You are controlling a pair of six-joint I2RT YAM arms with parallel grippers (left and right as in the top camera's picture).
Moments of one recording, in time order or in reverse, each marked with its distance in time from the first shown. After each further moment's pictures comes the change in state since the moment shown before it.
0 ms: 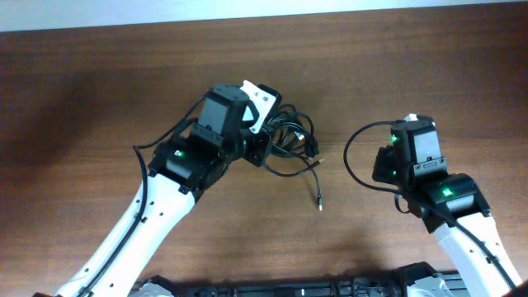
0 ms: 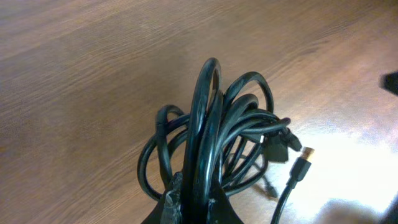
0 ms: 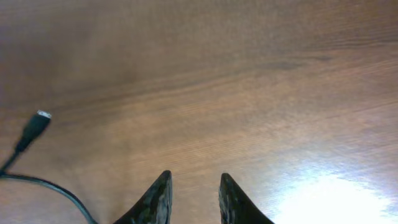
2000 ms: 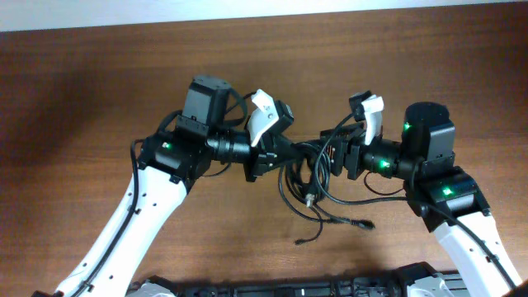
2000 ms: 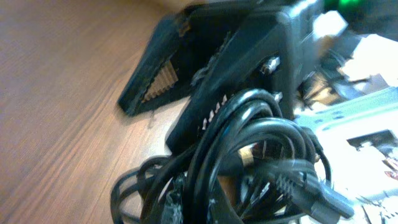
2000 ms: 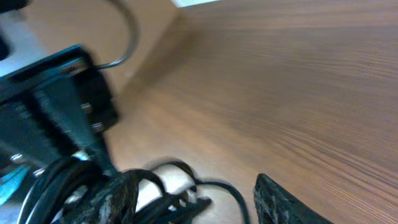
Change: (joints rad) left arm 0.094 0.018 0.003 0.021 0.832 0.294; right arm -0.007 0.003 -0.003 0.468 -1.055 -0.118
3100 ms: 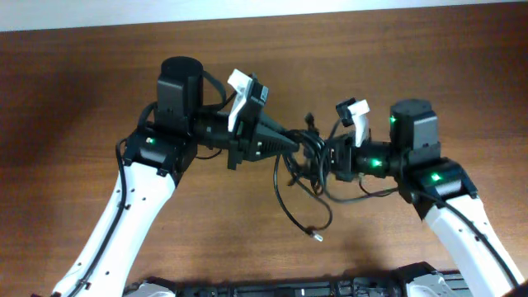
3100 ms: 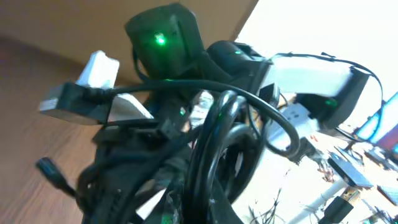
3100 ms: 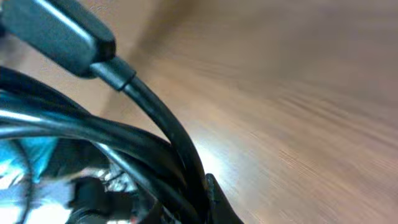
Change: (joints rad) left arm 0.111 0.000 -0.002 0.281 0.397 -0.193; right arm 0.003 0.103 0.003 -0.120 0.008 -0.026
